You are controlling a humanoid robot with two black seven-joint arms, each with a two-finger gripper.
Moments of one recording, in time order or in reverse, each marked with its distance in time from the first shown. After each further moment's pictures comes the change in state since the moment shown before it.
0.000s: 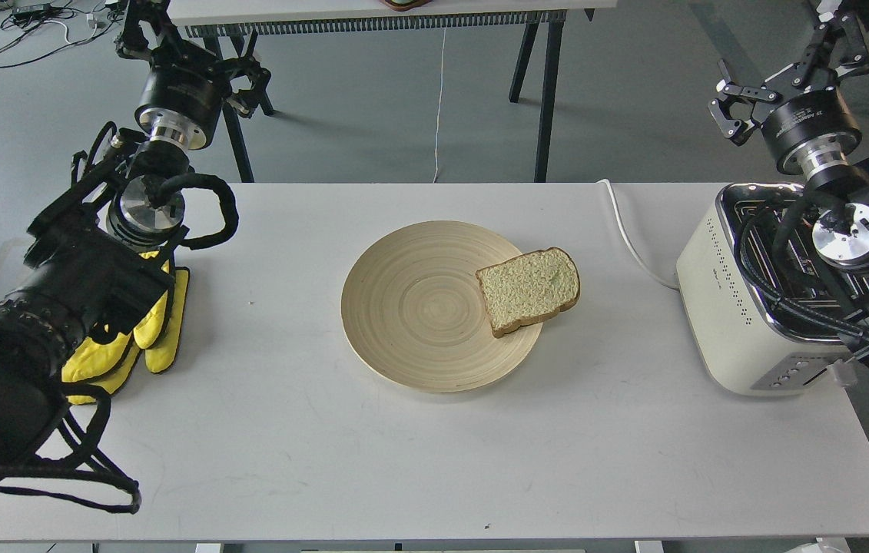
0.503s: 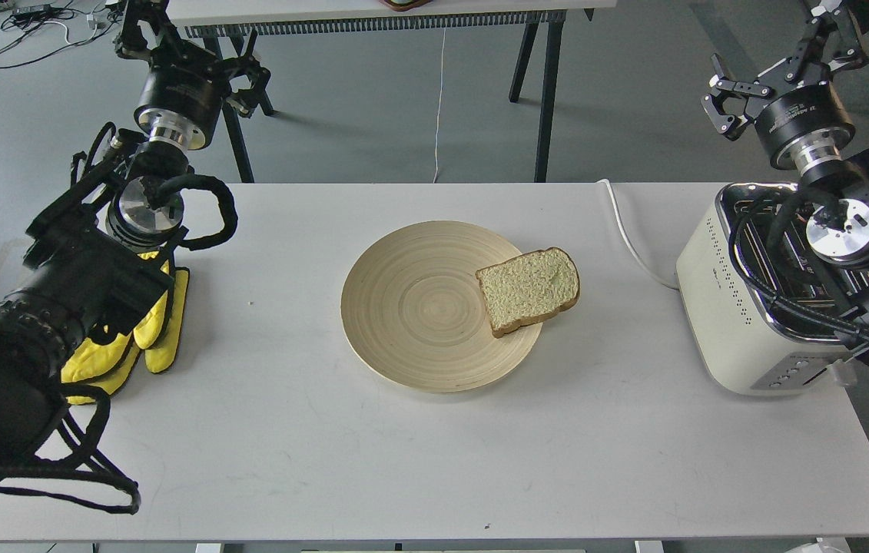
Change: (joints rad) left arm 0.003 0.001 -0.001 0.000 -0.001 -0.002 0.000; right arm 0.015 -0.011 -0.035 0.068 -0.038 -0.027 0.011
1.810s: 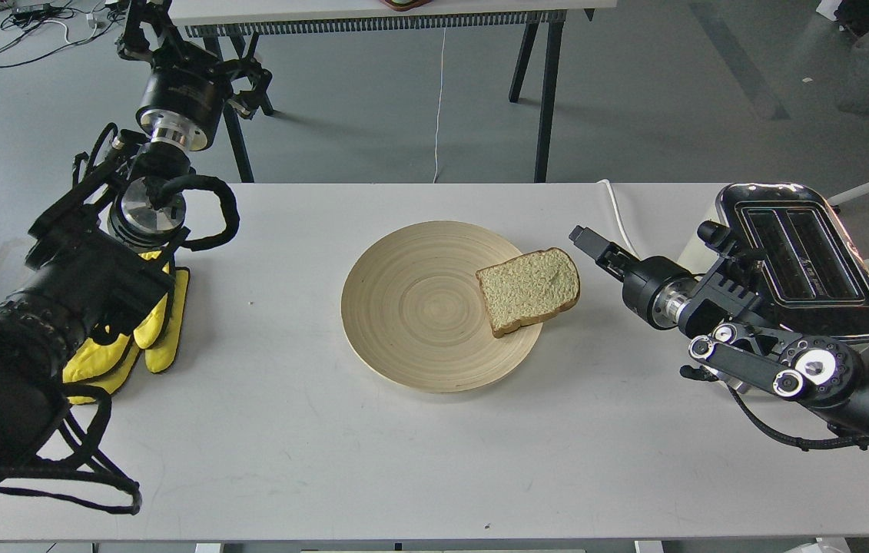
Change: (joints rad) left arm -0.001 -0.003 0.002 0.000 0.000 0.008 0.000; right arm -0.014 -0.018 -0.795 0.227 -0.860 -0.535 -0.190
